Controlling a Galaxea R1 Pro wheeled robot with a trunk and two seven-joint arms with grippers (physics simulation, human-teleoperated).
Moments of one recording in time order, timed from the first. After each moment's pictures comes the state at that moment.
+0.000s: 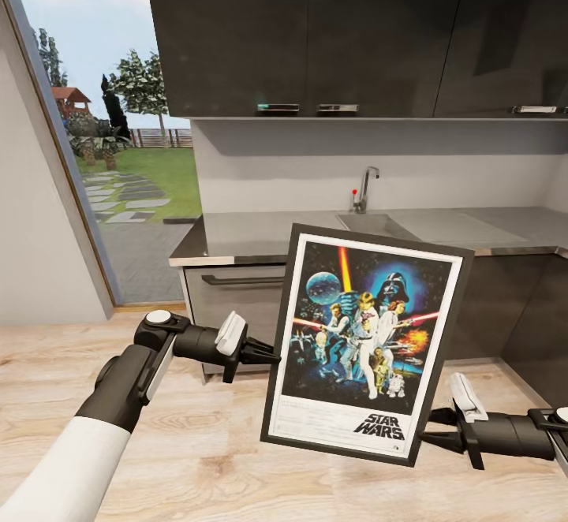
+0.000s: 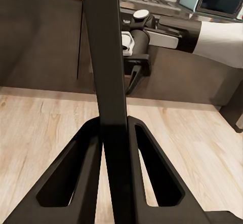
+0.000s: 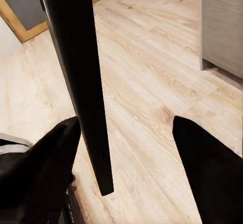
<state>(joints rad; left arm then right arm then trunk) -0.70 0.07 -0.18 -1.20 0.00 0.44 -1.56 -0.30 -0.46 -0.19 -1.16 -0.01 0.25 1.56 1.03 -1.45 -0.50</state>
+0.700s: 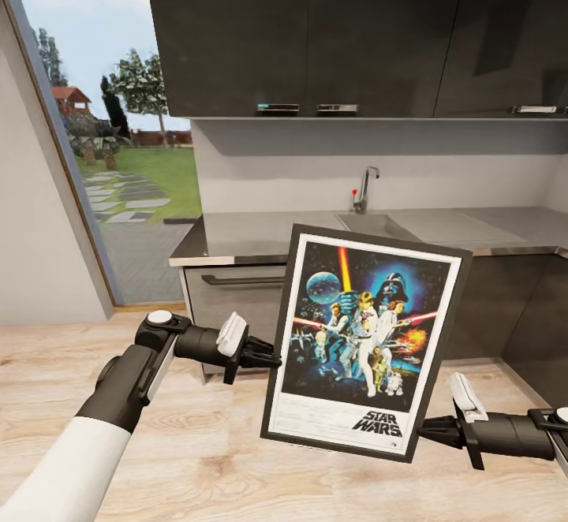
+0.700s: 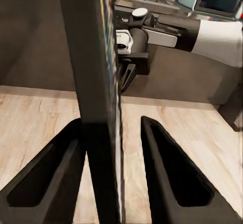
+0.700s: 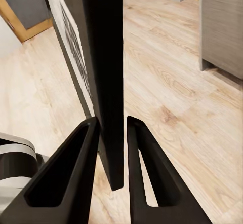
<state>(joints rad) -0.70 0.07 -0.19 -1.20 0.00 0.44 -1.56 -0.30 -0.46 -0.19 -1.16 -0.01 0.25 1.56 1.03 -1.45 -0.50</state>
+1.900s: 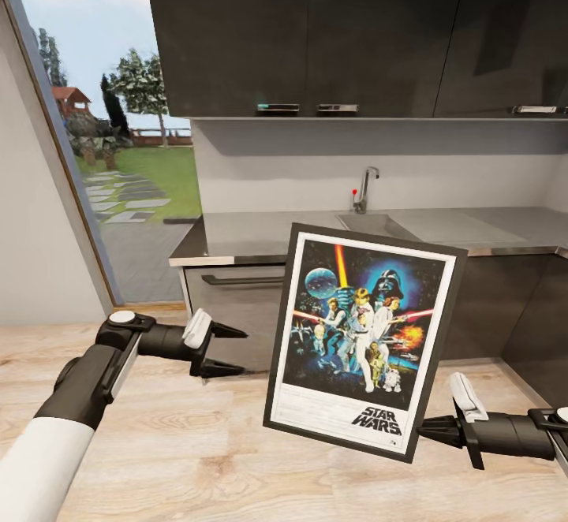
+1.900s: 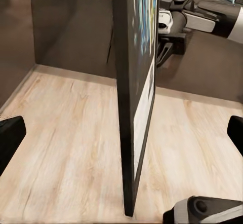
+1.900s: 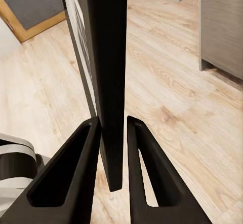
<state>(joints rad) -0.70 0.20 -0.11 -1.17 0.00 0.43 -1.56 -0.30 -0.46 -0.19 -1.16 -0.01 0.25 1.56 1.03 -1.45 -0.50</state>
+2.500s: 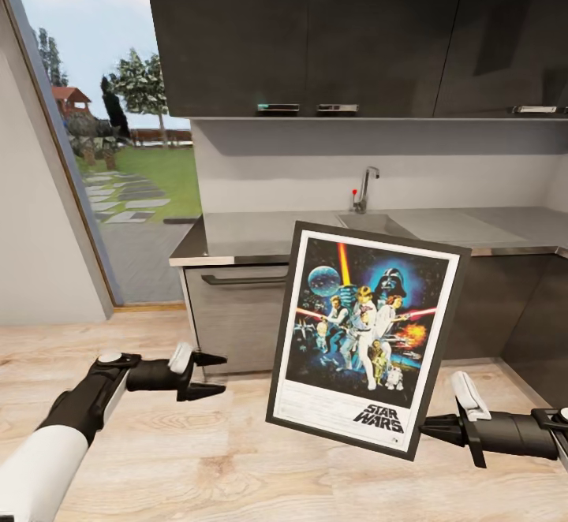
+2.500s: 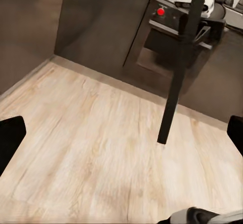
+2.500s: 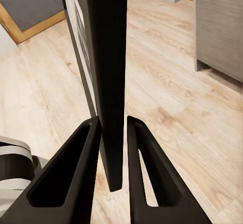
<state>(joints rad) -0.70 0.22 0.01 -0.72 0.00 0.15 -1.55 -0.30 -0.46 -0.21 -1.16 -0.01 0.25 1.56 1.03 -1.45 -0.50</state>
